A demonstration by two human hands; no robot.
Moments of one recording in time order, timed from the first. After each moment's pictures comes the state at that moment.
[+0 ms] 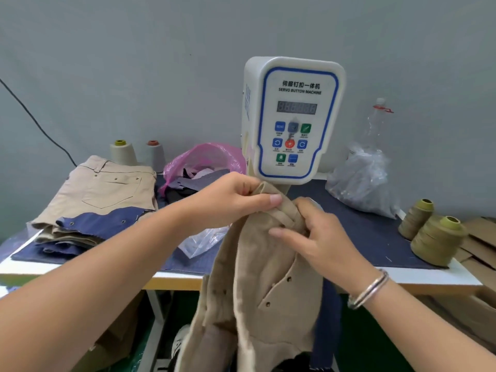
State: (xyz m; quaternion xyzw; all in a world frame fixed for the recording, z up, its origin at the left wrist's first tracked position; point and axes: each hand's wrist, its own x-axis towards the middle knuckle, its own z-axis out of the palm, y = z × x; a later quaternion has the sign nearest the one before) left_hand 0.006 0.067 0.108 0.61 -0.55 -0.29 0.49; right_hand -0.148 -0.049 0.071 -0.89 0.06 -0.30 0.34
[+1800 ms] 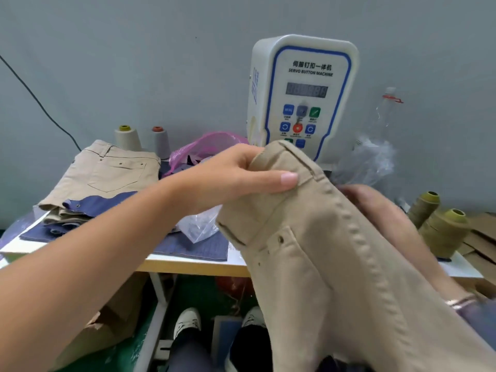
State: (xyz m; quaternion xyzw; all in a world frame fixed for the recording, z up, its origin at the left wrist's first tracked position) left_hand -0.007 0.086 0.132 0.55 -0.58 -0.33 0.50; right_hand -0.184 -0.076 0.080 -0.72 0.15 -0.27 0.62
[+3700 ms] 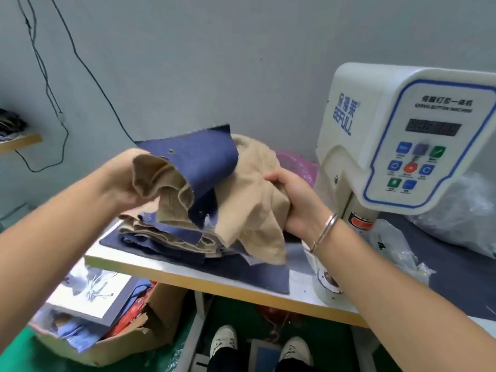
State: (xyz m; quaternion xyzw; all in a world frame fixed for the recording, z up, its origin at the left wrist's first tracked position) left_hand 0.149 0.227 0.126 0.48 -0.34 -0.36 0.72; right_hand 0.037 0.007 0.094 -0.51 0.07 -0.03 0.86
